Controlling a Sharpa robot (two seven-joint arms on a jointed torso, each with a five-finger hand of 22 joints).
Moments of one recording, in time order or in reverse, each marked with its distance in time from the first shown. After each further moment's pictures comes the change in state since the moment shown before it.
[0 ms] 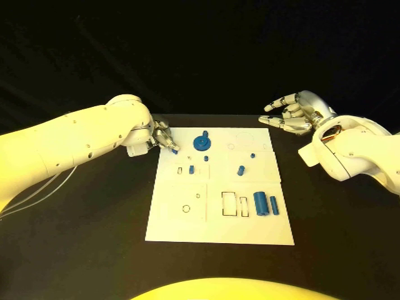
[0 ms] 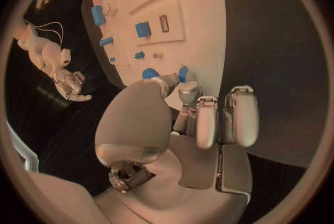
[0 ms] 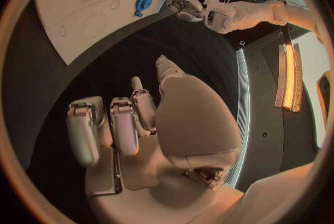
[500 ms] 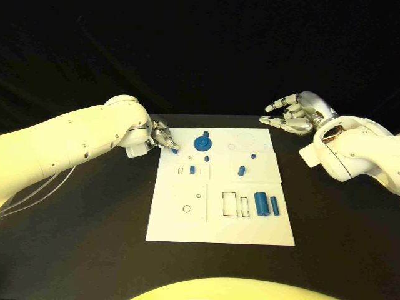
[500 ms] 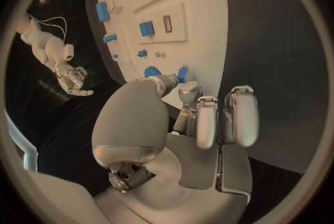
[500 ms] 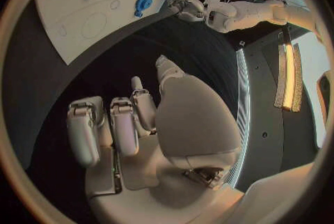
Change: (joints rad) left arm -0.001 -0.034 0.002 0.033 0.052 -0.024 0.004; left_hand -0.055 -0.054 0.145 0.002 0.005 -0.014 0.004 0.059 0.039 0.012 0.000 -0.003 0.001 0.000 0.000 0.000 0.000 0.000 0.003 -0.002 0.000 0.000; right arm 0.000 -0.001 0.000 -0.001 0.000 0.002 0.000; right_hand 0.000 0.000 0.000 0.000 0.000 0.000 0.000 0.004 0.000 0.000 0.000 0.000 0.000 0.000 0.000 0.000 0.000 0.000 0.000 0.000 0.000 0.000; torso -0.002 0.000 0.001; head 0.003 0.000
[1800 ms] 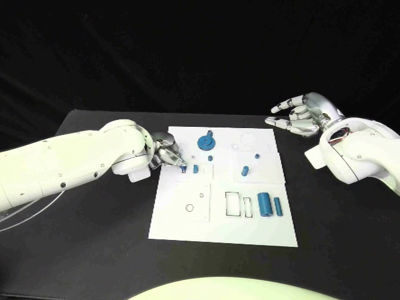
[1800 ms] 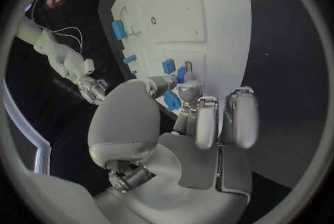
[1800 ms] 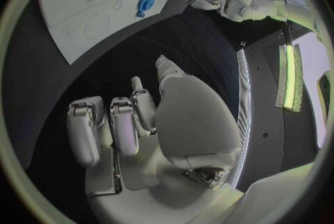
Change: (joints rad) left arm -0.059 -0.178 -0.024 0.349 -0.012 -0.176 0.021; left_hand -0.122 -0.034 0.133 -0.085 0.018 0.004 -0.004 0.065 0.026 0.007 -0.014 -0.030 -0.045 0.000 -0.007 0.000 0.000 0.000 0.018 -0.009 0.012 0.000; right arm -0.002 -0.006 -0.003 -0.003 0.000 0.003 0.000; right_hand 0.000 0.000 0.000 0.000 0.006 0.000 0.000 0.000 -0.001 0.000 0.000 0.000 0.000 0.000 0.000 0.000 0.000 0.000 0.000 0.000 0.000 0.000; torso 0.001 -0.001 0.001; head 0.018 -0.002
